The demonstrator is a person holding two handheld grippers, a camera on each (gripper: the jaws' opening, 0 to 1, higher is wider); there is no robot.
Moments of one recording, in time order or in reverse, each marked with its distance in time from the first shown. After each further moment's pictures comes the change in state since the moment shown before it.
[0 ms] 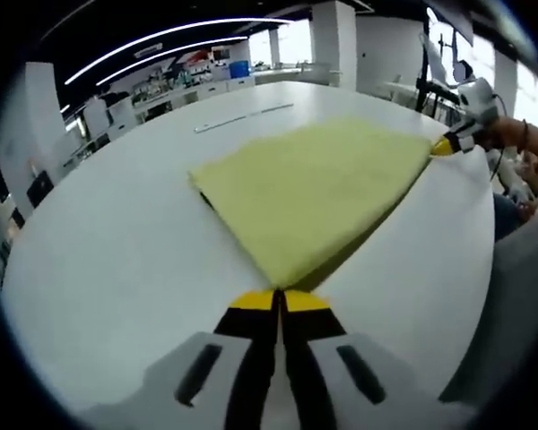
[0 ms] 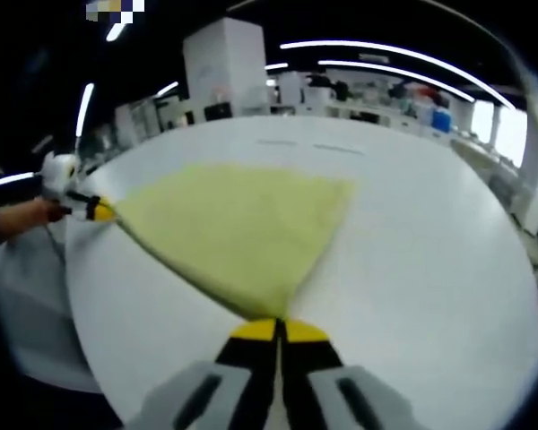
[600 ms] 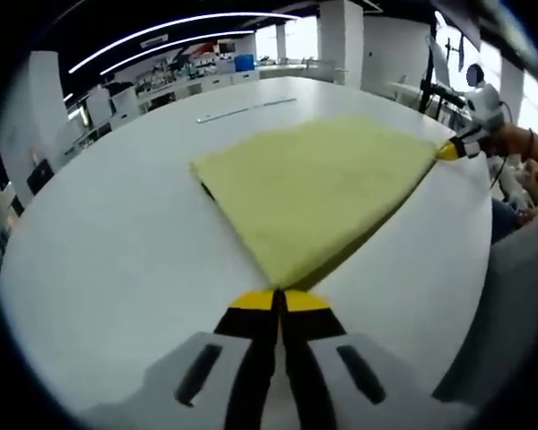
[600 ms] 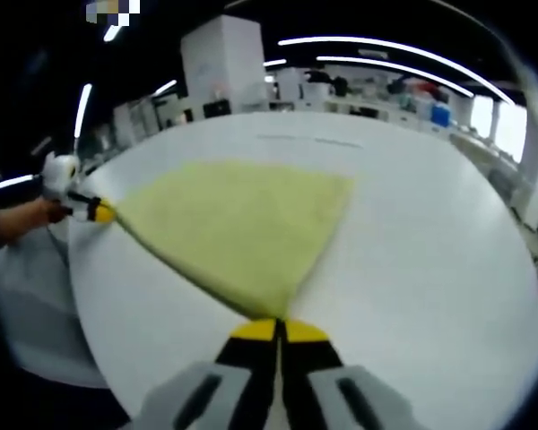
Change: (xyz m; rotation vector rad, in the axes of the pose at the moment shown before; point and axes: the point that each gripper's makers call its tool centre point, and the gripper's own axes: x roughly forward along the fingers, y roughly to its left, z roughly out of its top) left arm -0.004 -0.007 -0.009 -0.041 0.027 0.002; right arm -0.005 0.007 -0.008 0.024 0.011 0.002
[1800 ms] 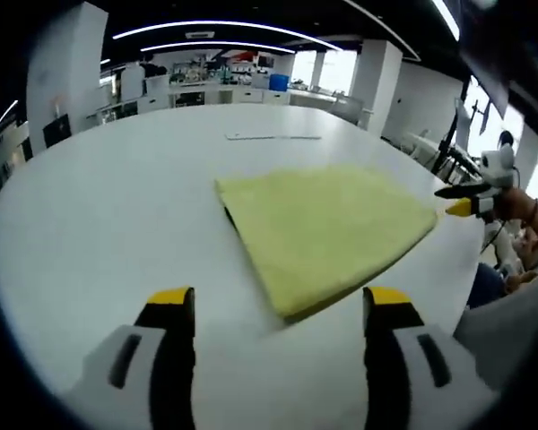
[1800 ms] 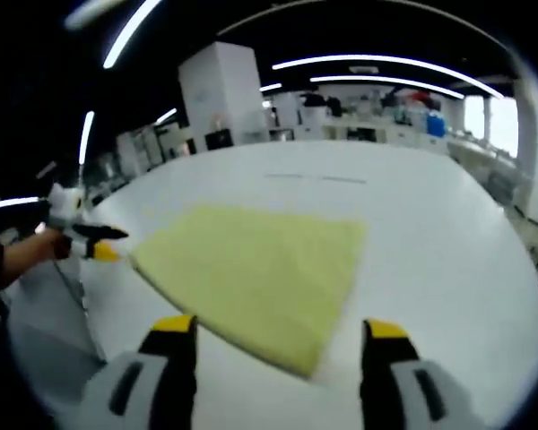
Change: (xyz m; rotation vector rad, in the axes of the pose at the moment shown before) left arm -0.031 0.005 0.044 -0.238 -0.140 0.002; right arm -0.020 0.027 0.067 0.027 -0.154 0.046
